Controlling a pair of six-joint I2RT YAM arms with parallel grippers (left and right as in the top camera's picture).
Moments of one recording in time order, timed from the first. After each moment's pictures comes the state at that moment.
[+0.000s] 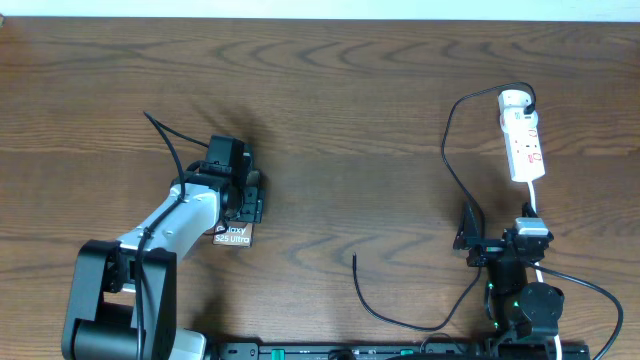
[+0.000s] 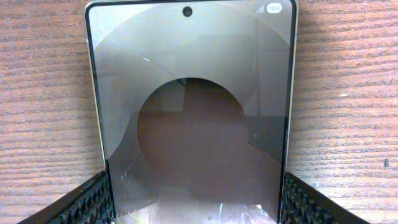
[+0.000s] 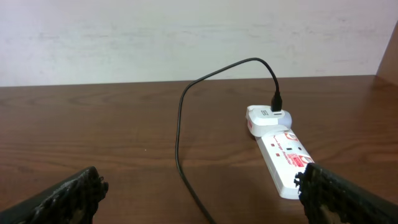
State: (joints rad) left arm -0.18 1.63 0.80 -0.49 -0.01 -0.07; right arm -0.01 0.01 0.01 -0.07 -0.01 0.05
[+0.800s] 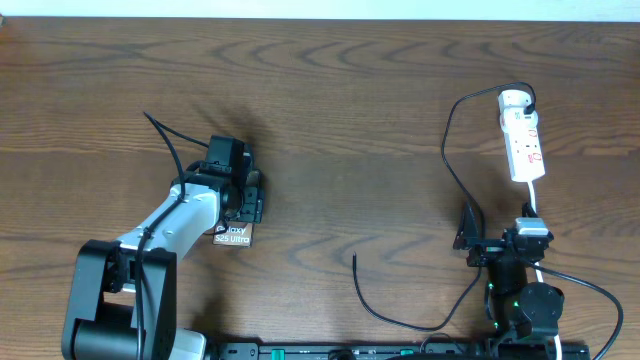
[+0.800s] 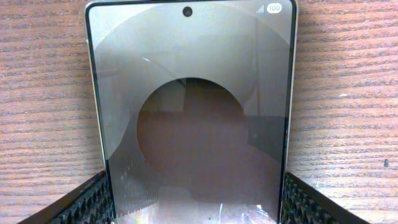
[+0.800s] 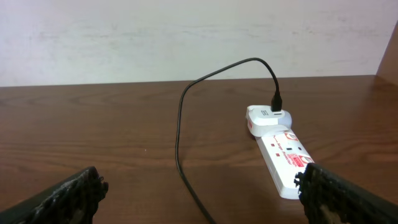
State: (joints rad) left arm -0.18 1.63 0.80 -0.49 -0.01 -0.07; right arm -0.01 0.01 0.01 -0.07 -0.01 0.05
